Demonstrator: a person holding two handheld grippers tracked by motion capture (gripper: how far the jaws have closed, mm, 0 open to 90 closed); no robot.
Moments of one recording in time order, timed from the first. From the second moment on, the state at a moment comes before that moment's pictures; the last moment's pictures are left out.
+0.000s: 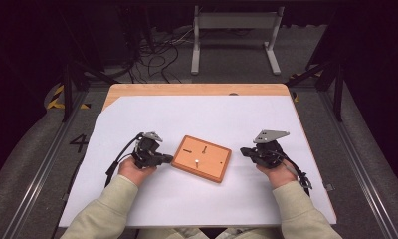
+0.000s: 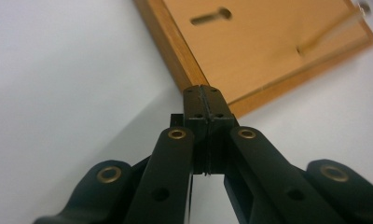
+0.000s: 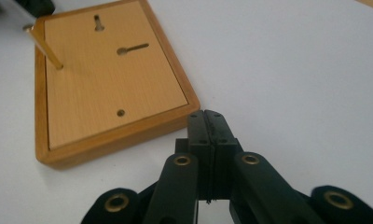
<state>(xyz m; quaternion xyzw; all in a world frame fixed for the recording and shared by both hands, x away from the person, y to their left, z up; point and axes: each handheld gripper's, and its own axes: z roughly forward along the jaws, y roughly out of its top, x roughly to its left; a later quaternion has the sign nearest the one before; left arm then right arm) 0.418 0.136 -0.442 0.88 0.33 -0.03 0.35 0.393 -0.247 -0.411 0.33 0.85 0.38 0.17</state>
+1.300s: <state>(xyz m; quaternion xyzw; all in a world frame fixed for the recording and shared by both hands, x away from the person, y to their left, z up) 0.409 0.142 -0.416 0.85 0.32 0.03 0.43 0.370 -0.221 -0.390 0.22 0.87 0.42 0.15</state>
